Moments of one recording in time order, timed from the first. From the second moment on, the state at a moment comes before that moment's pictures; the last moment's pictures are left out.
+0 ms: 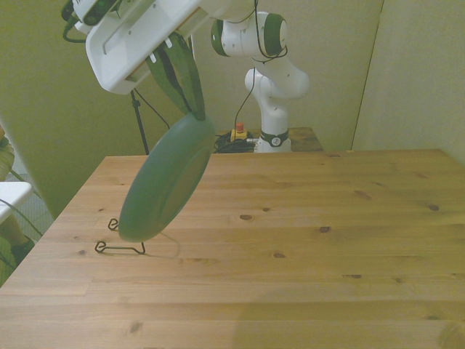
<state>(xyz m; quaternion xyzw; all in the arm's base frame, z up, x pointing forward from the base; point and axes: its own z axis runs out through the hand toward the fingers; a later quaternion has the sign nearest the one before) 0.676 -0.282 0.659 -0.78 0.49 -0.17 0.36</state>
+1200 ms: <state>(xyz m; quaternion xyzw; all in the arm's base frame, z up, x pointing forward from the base) 0.578 -0.404 0.619 -0.75 0.52 -0.15 0.37</state>
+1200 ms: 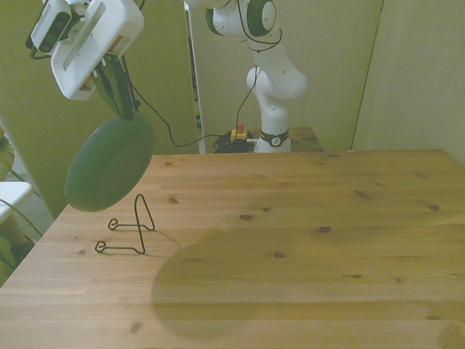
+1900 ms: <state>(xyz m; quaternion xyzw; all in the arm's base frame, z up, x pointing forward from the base) 0.582 -0.427 0.596 -0.75 0.52 -0.12 0.40</state>
